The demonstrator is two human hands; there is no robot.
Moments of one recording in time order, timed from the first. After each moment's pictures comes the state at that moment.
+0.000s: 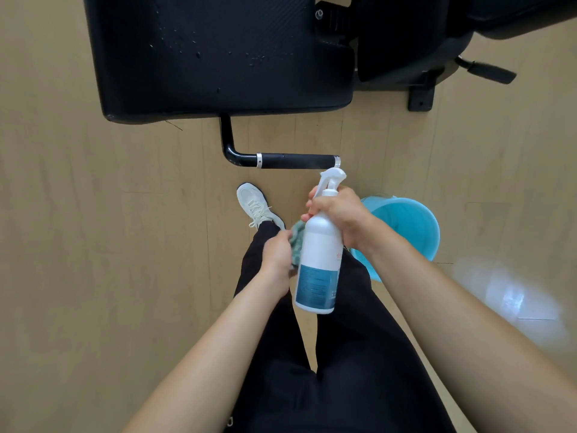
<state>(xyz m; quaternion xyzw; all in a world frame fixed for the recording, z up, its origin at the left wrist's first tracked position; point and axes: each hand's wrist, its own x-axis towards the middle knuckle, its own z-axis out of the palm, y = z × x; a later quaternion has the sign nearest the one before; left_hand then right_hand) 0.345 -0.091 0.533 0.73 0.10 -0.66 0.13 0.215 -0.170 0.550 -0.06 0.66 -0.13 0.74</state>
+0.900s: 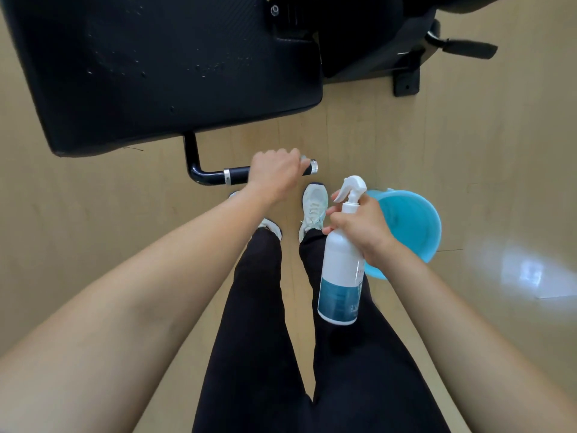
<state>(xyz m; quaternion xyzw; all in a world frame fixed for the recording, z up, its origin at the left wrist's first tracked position) 0.313 -0.245 0.428 0.48 -0.83 -0.19 -0.22 0.150 -0.149 0.535 -0.13 0.75 -0.13 0.63</state>
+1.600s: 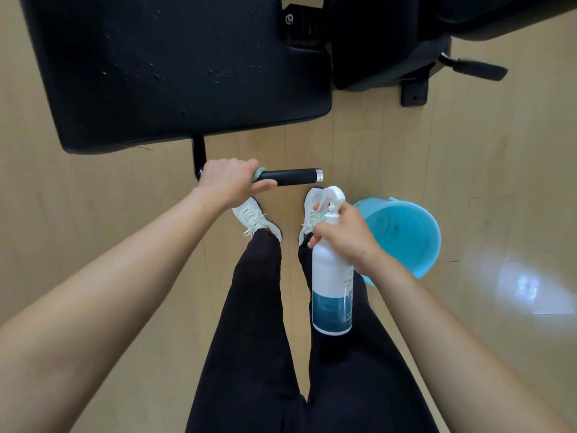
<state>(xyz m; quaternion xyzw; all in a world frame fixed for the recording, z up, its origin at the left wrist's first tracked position) 0.399 -0.261 0.457 0.49 -0.80 -0.20 -0.28 0.170 -0.162 0.535 -0.23 0.72 -0.03 0.65</state>
